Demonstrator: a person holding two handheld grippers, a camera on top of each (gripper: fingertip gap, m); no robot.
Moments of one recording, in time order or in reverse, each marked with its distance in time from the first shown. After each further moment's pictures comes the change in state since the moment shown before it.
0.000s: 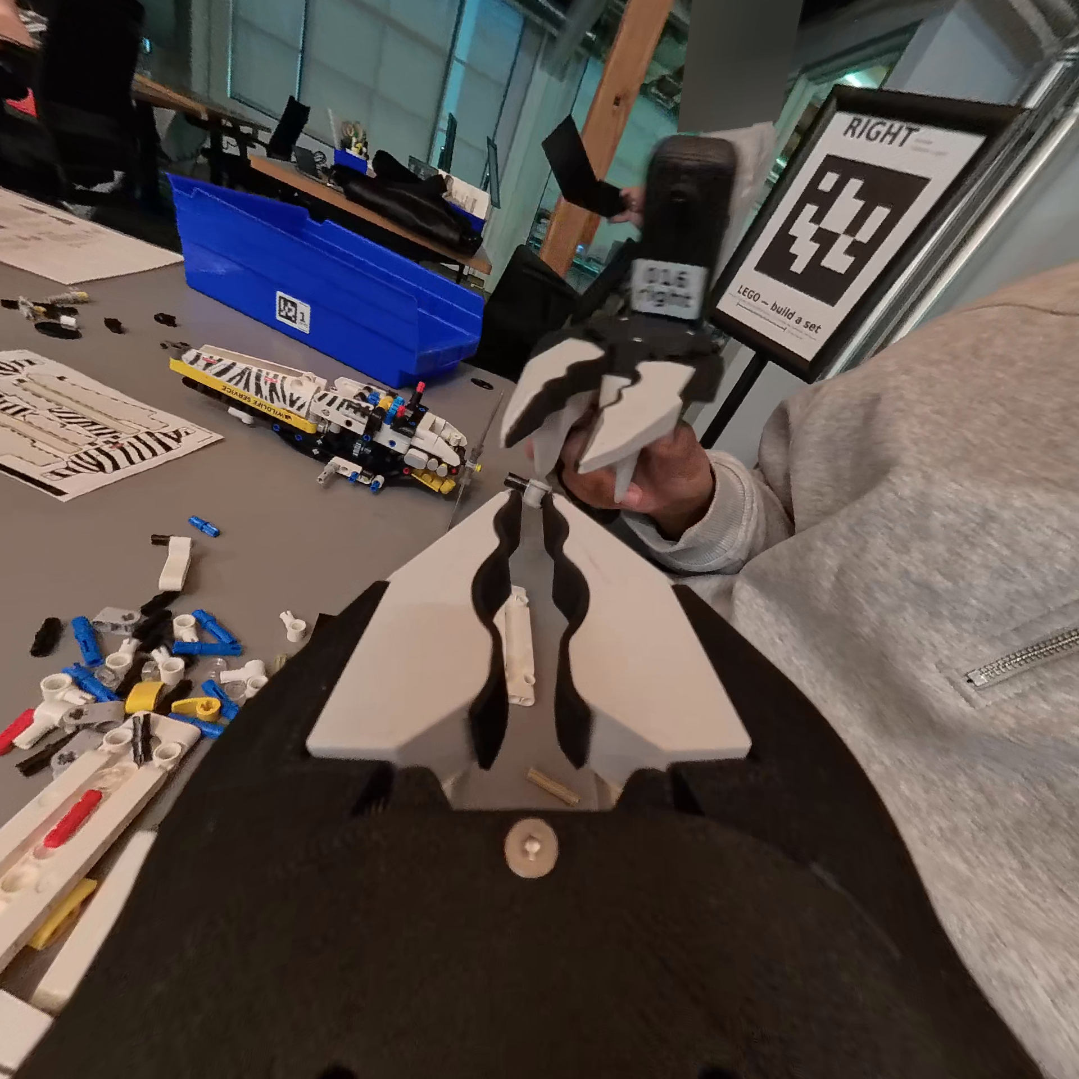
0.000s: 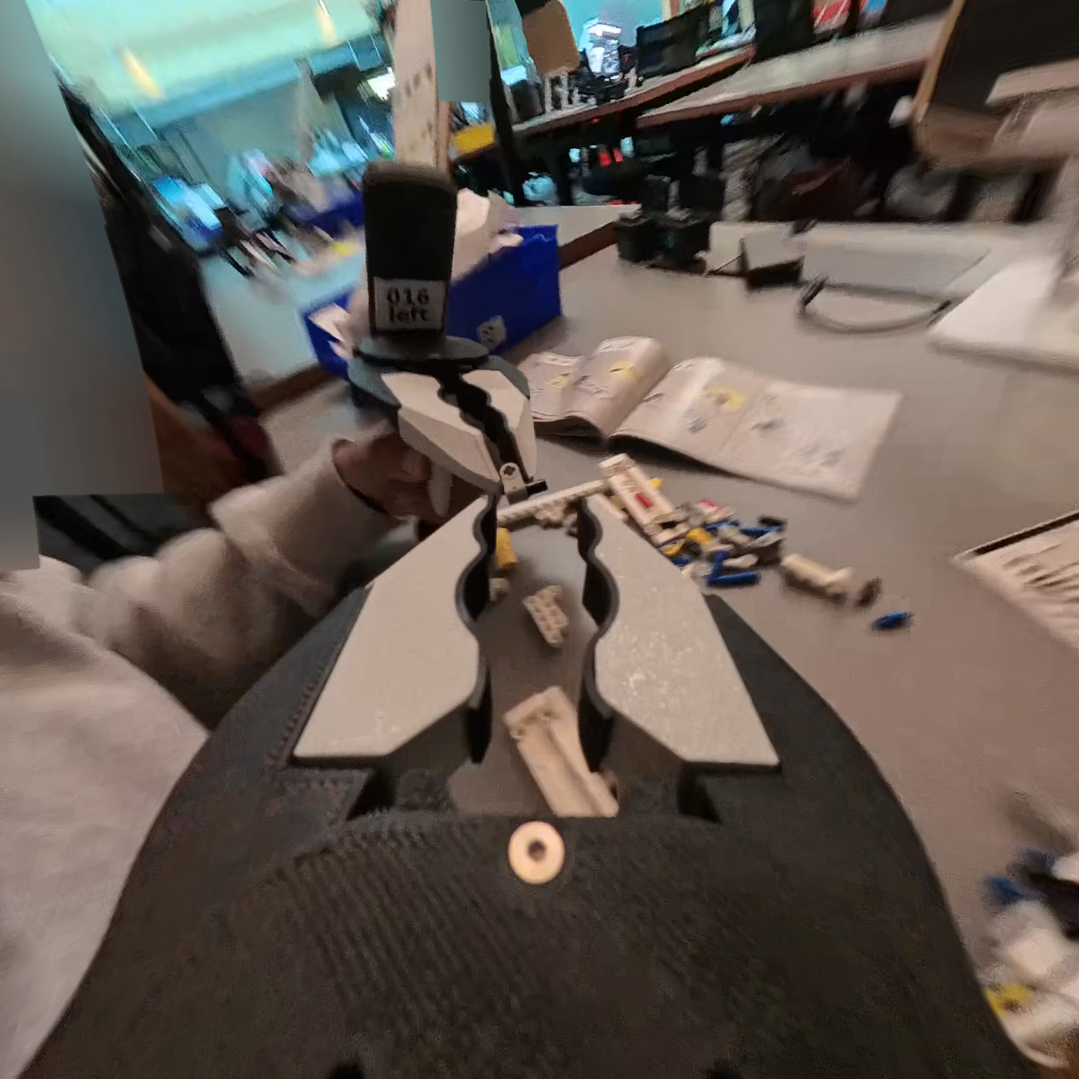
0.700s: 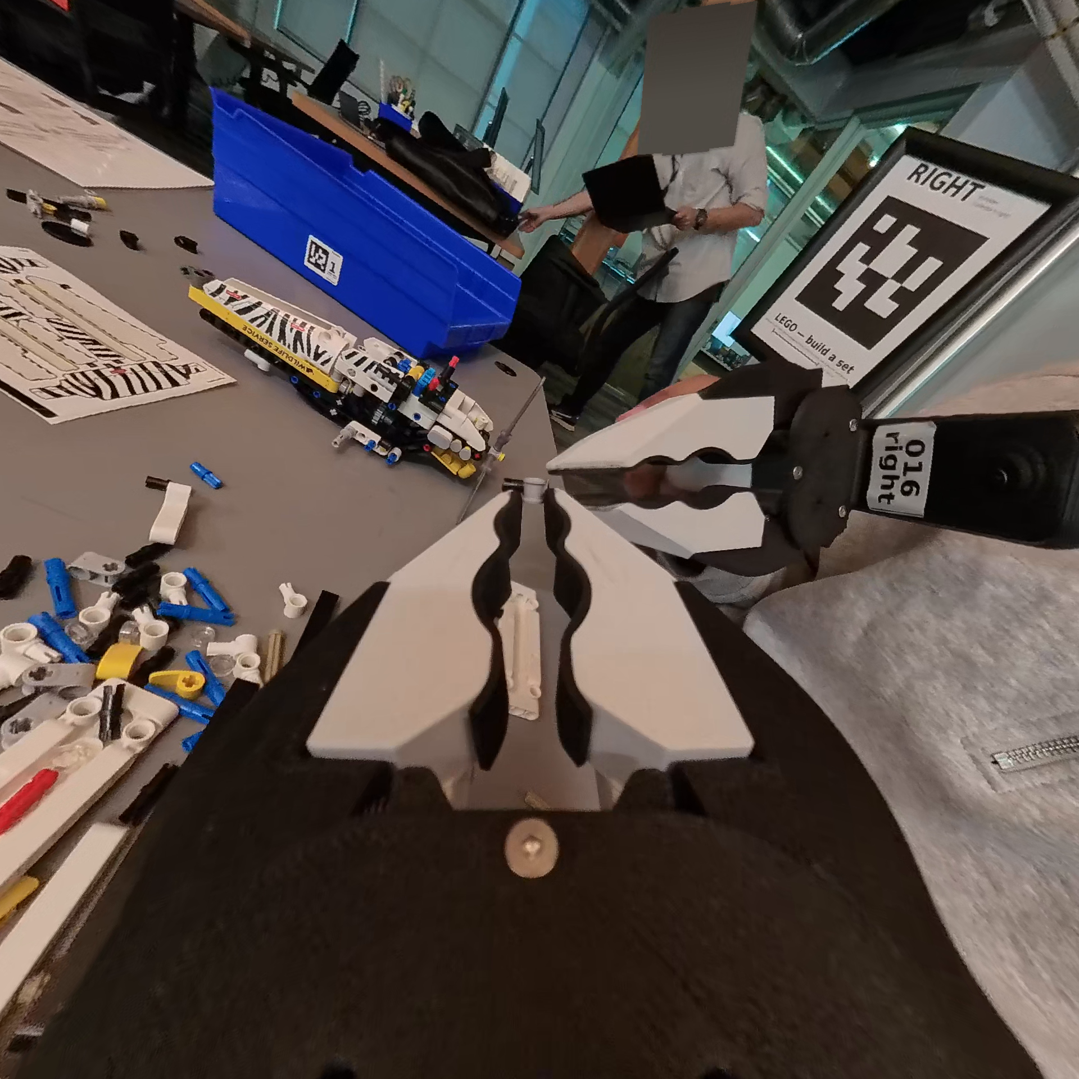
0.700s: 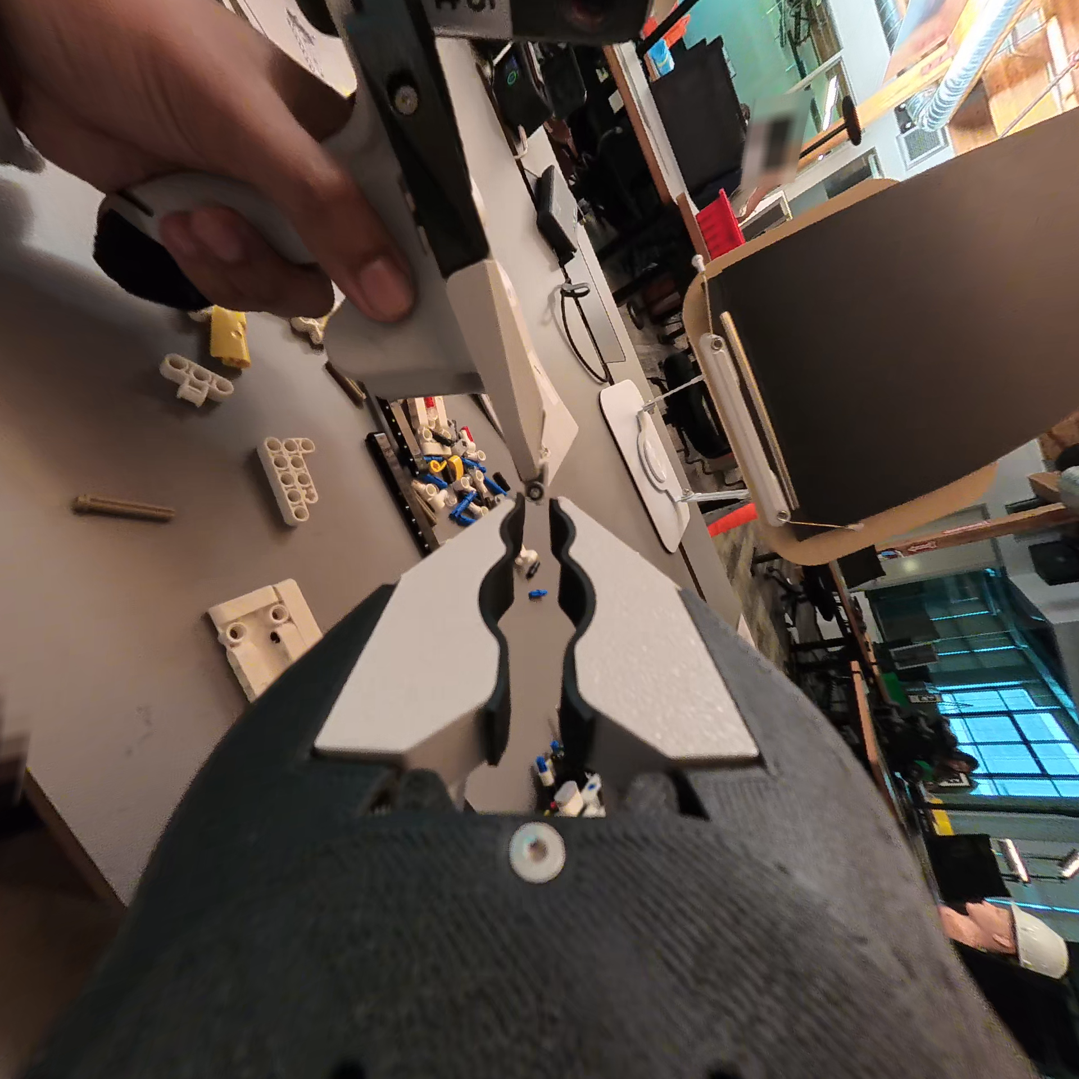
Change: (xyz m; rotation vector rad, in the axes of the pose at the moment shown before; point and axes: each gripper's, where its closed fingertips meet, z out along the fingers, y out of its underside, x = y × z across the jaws) left arm -0.020 0.008 0.015 -0.013 -0.055 -0.144; right arm 0.011 0.017 0.008 -0.332 0.530 -0.996
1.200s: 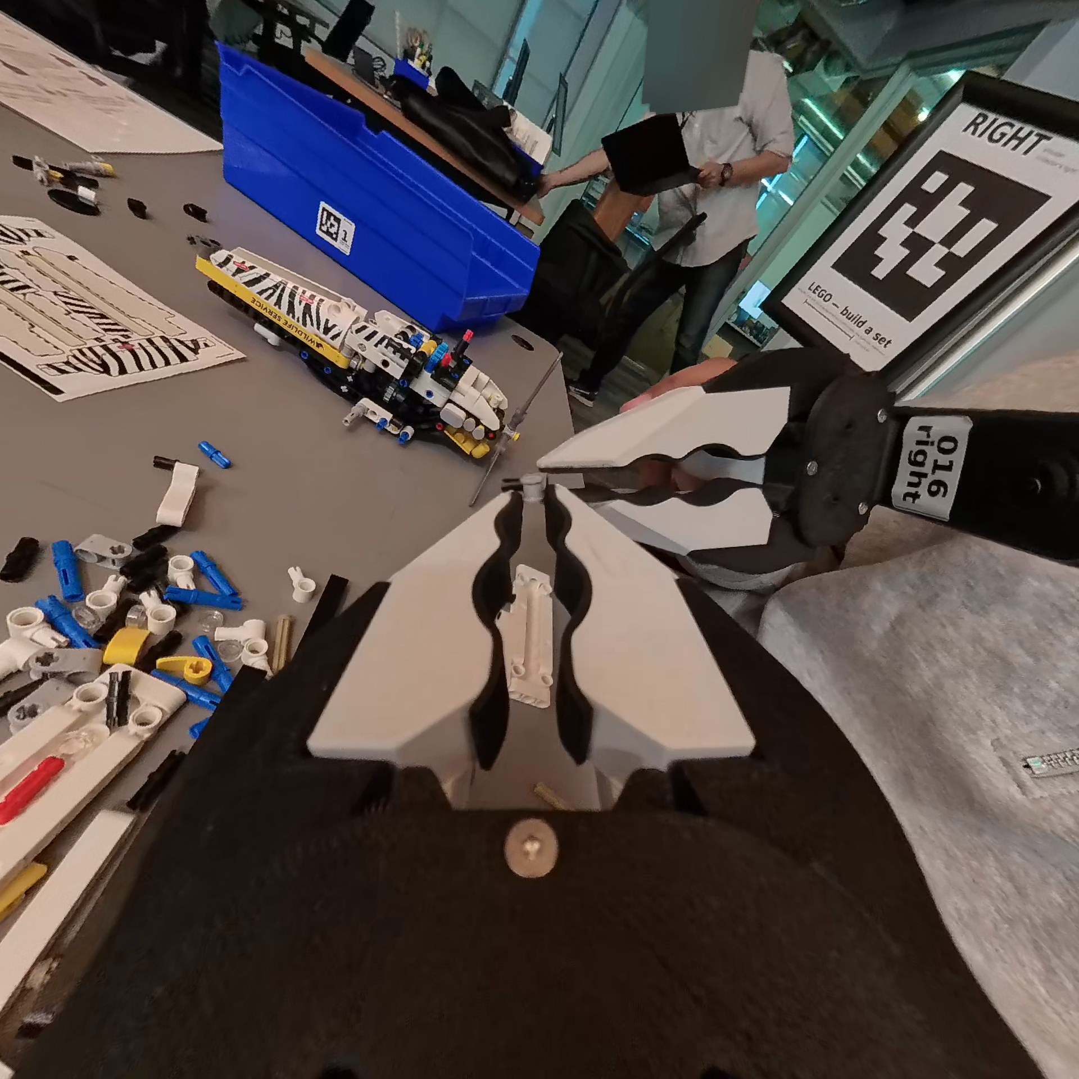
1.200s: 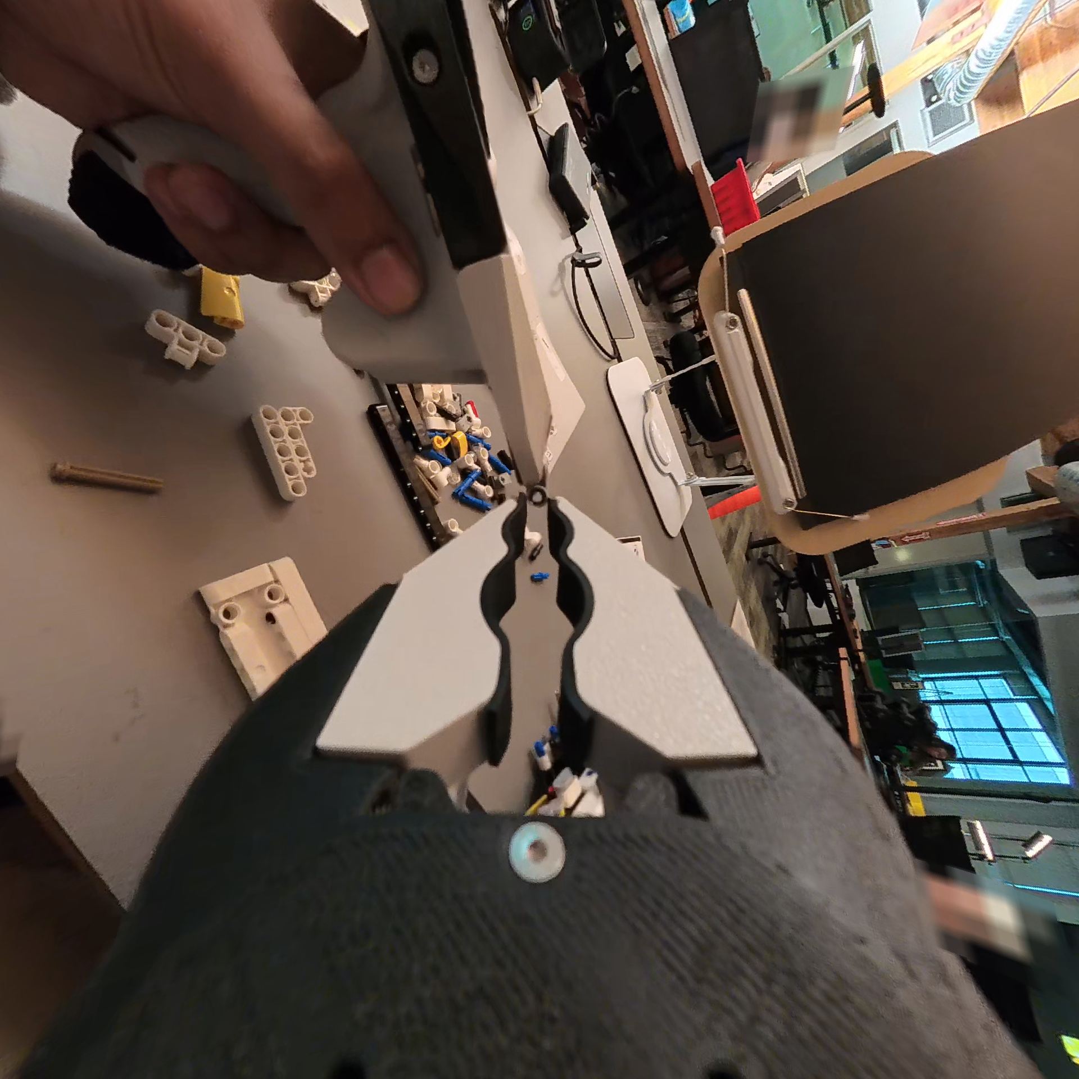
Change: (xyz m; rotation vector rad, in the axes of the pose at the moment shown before) left arm -0.005 0.009 0.006 -0.052 -0.037 0.007; right arm -0.005 0.009 0.005 -0.049 -0.009 -0.033
